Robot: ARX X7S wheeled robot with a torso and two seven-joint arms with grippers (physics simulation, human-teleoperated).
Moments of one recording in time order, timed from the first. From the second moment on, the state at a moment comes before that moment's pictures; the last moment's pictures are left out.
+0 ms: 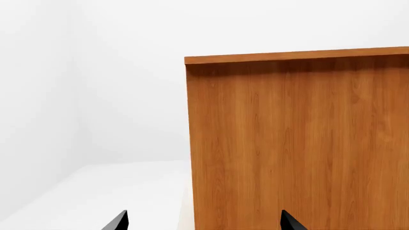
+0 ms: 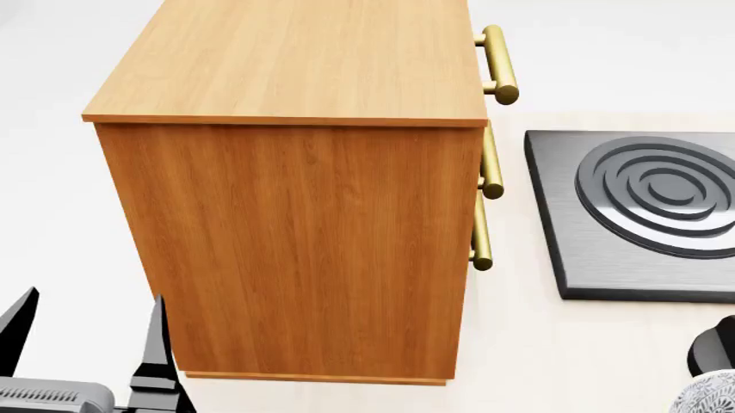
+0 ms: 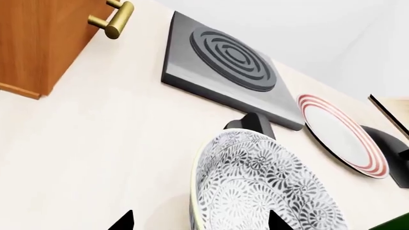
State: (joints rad) left arm -0.11 -0.32 0.32 0.53 -0.24 -0.32 -0.42; right arm -0.28 0.90 -0.02 -0.74 0.70 0.75 0.65
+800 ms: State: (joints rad) left arm -0.11 -0.33 0.33 0.53 -0.25 -0.32 -0.44; right arm -0.25 0.89 -0.06 -0.69 0.67 0.73 0.64
